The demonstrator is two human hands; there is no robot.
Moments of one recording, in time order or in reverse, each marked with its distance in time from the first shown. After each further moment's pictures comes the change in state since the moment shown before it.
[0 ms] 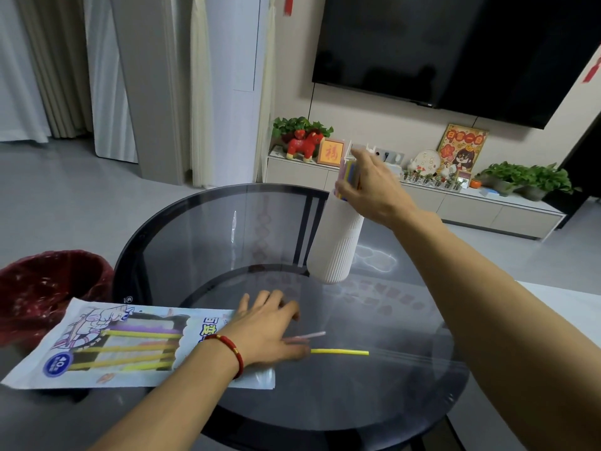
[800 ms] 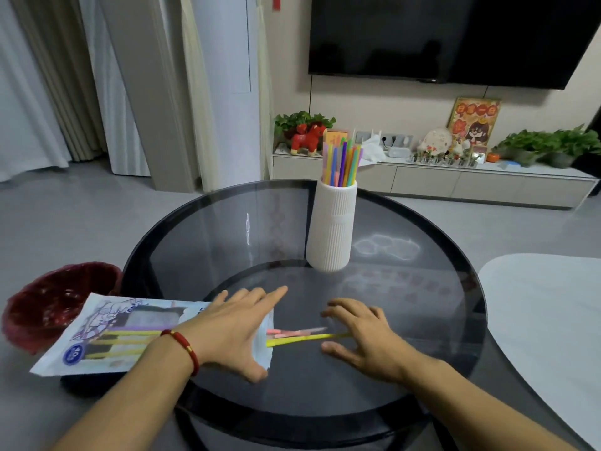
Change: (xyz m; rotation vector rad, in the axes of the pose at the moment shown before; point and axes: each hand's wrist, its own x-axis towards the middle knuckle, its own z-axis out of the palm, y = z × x) left_hand -0.036 -0.012 -0.022 0.178 -0.061 0.055; right_hand -0.217 0.037 0.102 0.104 -0.509 -0.143
